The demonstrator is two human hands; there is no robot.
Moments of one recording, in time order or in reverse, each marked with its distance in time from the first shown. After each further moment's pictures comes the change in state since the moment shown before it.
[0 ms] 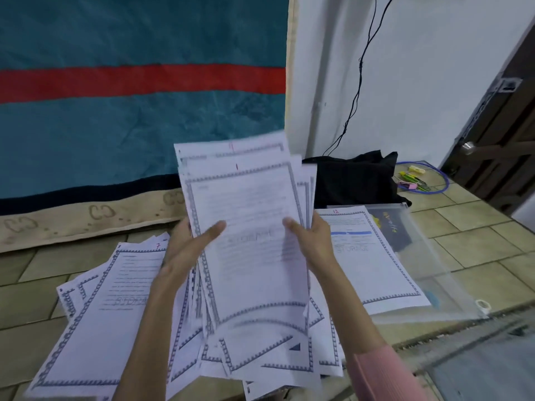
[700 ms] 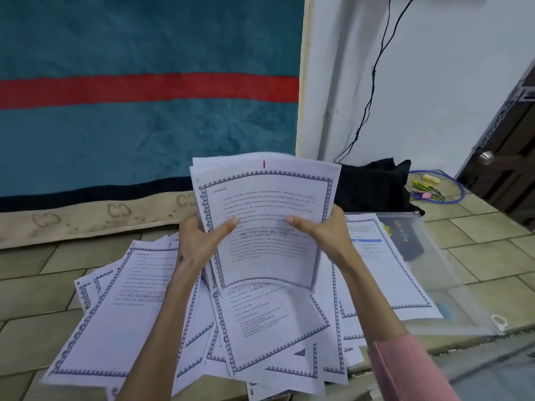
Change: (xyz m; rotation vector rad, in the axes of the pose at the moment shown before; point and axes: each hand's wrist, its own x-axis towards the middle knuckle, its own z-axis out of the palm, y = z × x) left_hand 0.000 0.005 0.011 0.155 0.170 0.198; right_hand 0.006 -0.029 -0.016 -0.060 -0.222 -0.248
